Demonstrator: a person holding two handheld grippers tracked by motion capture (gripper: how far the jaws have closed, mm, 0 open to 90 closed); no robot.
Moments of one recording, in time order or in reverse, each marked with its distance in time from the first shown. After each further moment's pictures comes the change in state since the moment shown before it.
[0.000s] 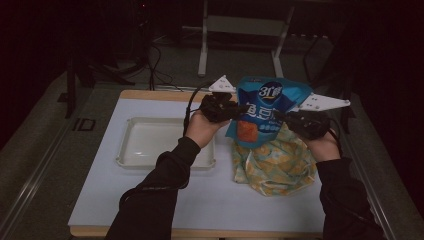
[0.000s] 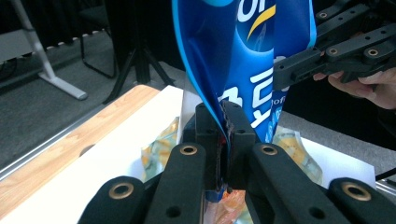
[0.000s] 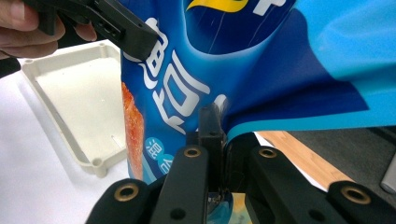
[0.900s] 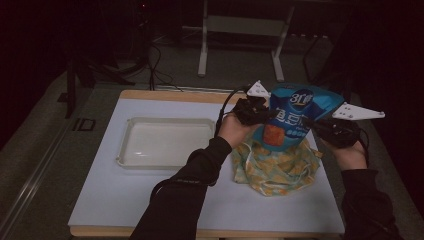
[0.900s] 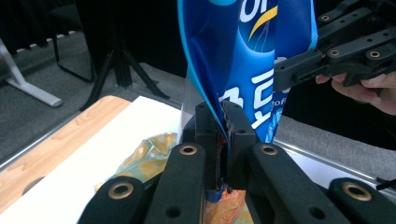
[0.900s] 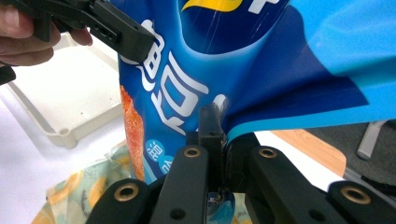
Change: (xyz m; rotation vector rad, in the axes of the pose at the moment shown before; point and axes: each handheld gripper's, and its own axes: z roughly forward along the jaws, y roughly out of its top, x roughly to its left) left arm -0.030 0.019 0.082 0.008 -0.067 0.028; right arm -0.043 -0.052 -0.047 0.004 -0.080 0.081
